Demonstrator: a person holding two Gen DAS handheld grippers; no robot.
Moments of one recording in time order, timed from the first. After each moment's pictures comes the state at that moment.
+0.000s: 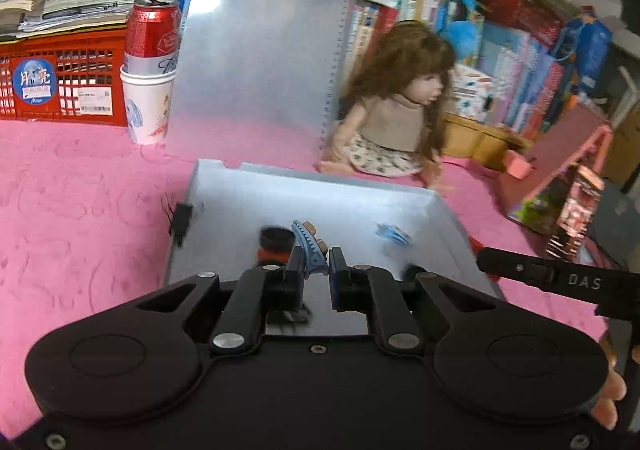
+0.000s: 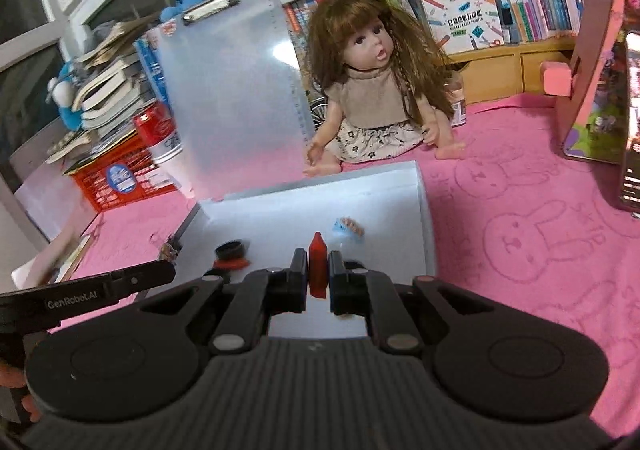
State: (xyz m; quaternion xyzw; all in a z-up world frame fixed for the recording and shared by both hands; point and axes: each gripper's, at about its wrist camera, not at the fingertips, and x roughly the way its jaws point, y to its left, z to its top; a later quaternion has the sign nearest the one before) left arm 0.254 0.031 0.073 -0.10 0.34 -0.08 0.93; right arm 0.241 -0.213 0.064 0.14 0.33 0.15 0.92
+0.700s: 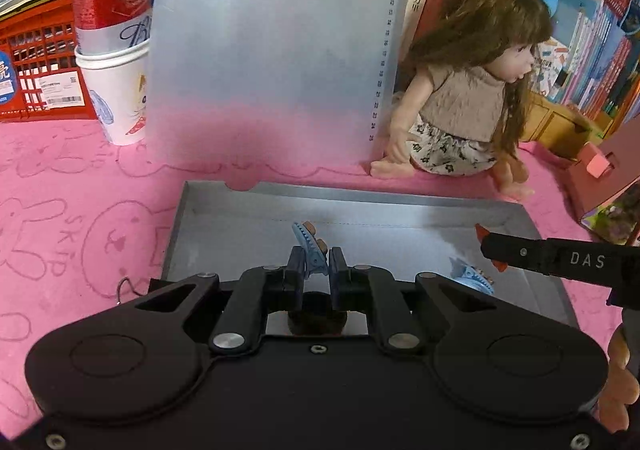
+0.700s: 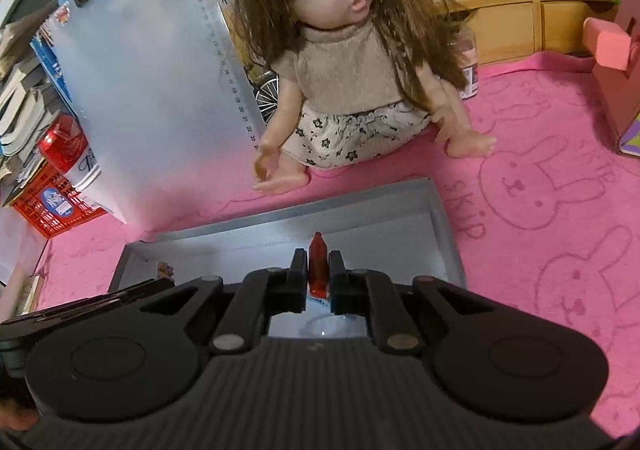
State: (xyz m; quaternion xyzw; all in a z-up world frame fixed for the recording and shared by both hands) left arm 0.378 0.027 0.030 -0.08 0.41 -0.05 0.91; right arm 0.366 -0.191 0.033 0.16 0.41 0.09 0.89
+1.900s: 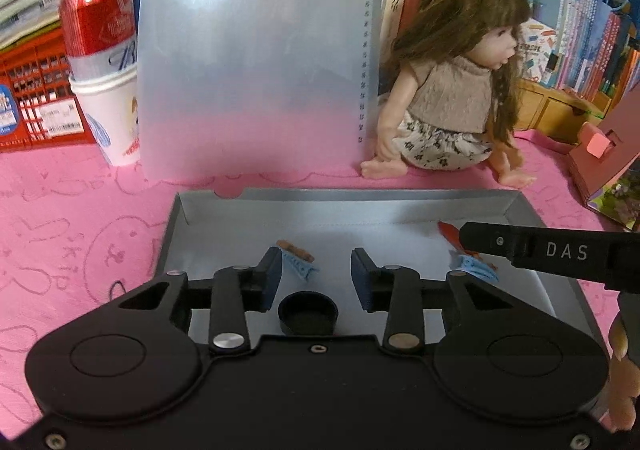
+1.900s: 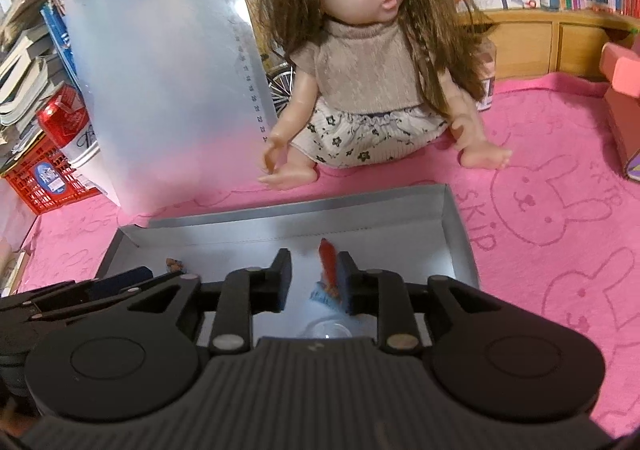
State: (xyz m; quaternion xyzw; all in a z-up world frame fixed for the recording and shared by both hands) left arm 0.365 0.011 0.036 -0.04 0.39 -0.05 0.92; right arm 0.363 -0.176 0.033 0.11 0.40 0.10 0.91
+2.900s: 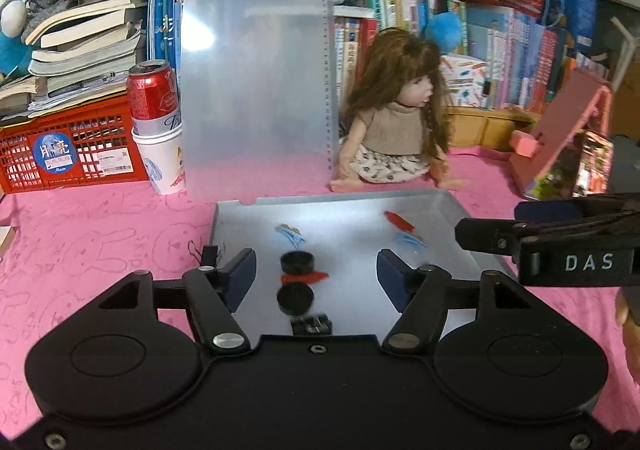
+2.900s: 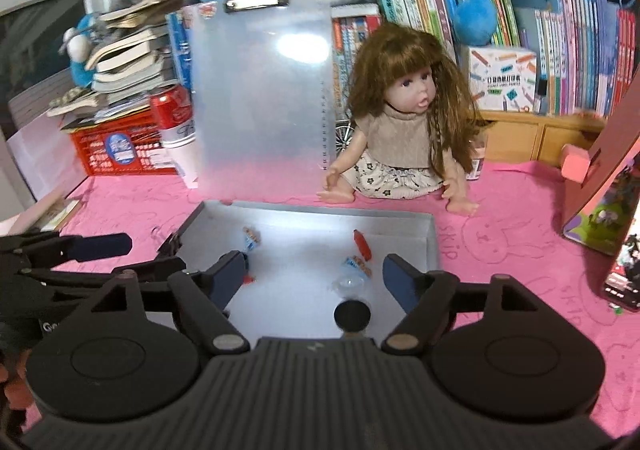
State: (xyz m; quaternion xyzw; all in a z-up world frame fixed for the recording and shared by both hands) left arm 0.224 0.011 0.110 0.00 0.32 -0.07 0.95; right arm 0.239 -0.175 0.107 0.02 0.31 0.15 0.94
